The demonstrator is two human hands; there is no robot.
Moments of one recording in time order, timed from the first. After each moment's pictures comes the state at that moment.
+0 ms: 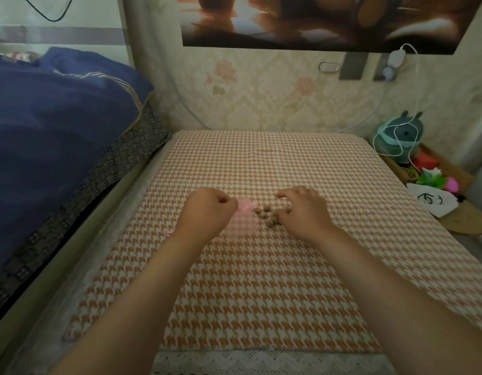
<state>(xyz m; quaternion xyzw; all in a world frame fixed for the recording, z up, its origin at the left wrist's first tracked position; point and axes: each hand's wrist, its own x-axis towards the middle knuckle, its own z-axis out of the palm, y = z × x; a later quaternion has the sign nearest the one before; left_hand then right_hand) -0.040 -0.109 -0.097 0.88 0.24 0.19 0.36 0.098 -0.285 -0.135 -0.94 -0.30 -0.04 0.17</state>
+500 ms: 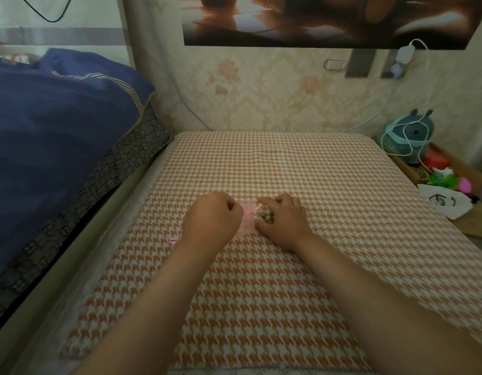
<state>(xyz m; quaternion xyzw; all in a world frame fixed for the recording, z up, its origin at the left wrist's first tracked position) -0.034 -0.110 -0.097 0.92 0.25 0.21 0.23 0.110 -0.237 -0.181 -0.92 -0.32 -0.01 0.20</state>
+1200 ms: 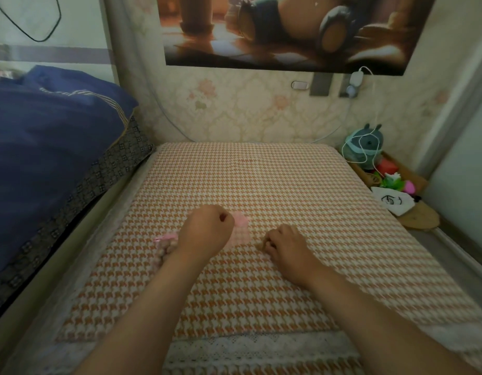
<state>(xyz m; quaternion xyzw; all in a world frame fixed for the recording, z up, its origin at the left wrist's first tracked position) -0.057 -0.148 -0.094 0.92 0.21 0.16 0.29 0.051 -0.334 -0.183 -0.91 -0.37 -0.03 0.17</state>
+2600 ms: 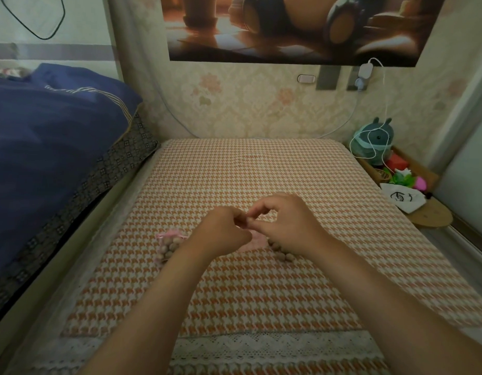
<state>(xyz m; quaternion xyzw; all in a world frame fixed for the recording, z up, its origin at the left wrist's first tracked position) -0.059 -0.165 -0.082 0.91 0.15 0.06 0.38 0.025 -0.318 -0.083 -0.82 -0.42 -0.04 0.38</state>
